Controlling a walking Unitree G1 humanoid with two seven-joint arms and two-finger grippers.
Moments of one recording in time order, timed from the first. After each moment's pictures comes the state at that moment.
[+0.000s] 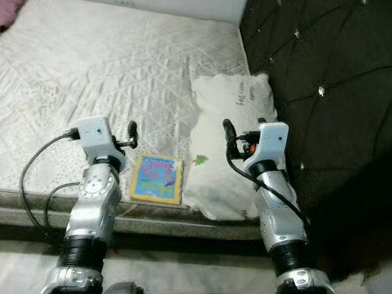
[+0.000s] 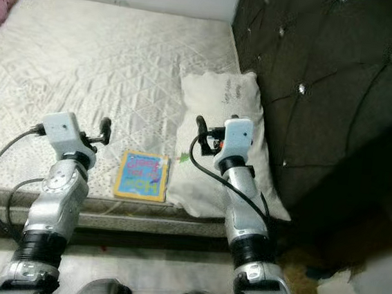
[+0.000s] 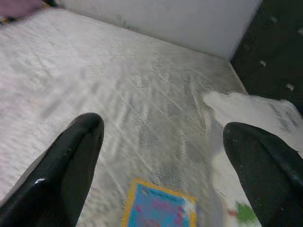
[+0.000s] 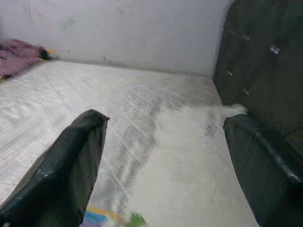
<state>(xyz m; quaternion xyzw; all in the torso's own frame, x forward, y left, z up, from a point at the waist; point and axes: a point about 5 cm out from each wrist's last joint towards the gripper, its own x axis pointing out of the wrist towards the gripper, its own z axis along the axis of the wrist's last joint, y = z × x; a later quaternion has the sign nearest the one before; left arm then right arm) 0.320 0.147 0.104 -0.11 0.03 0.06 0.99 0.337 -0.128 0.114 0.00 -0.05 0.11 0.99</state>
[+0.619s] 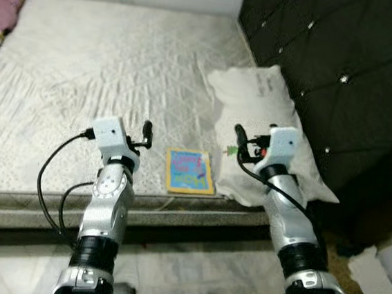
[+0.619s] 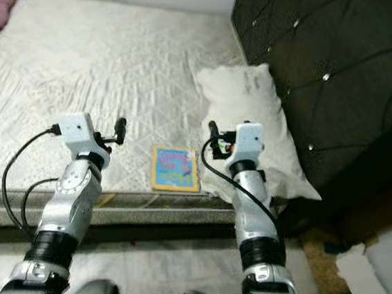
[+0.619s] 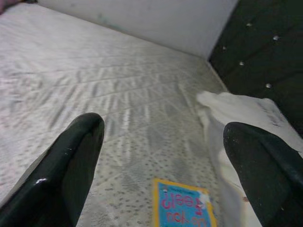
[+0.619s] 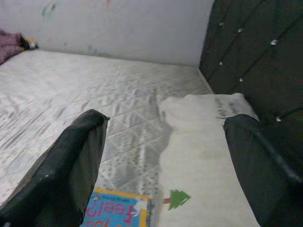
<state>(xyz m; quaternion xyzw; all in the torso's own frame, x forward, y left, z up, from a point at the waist) 0.321 0.142 0.107 -0.11 0.01 0.04 0.99 0.337 -0.134 0.112 0.00 -0.04 0.10 0.99</state>
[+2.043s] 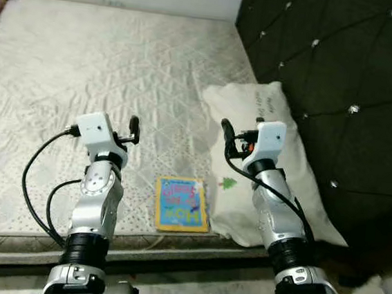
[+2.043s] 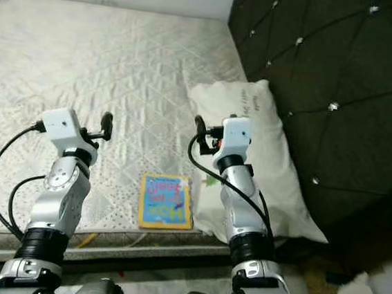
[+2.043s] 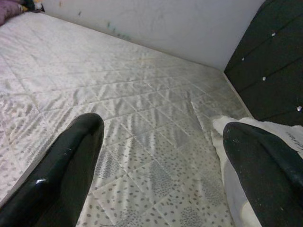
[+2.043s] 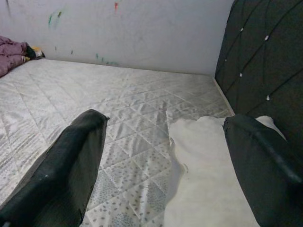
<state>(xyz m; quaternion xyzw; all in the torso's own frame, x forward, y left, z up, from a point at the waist) 0.321 0.153 0.109 -0.12 0.00 0.06 0.99 0.340 -0.116 0.118 0.01 -0.05 0.12 0.99</state>
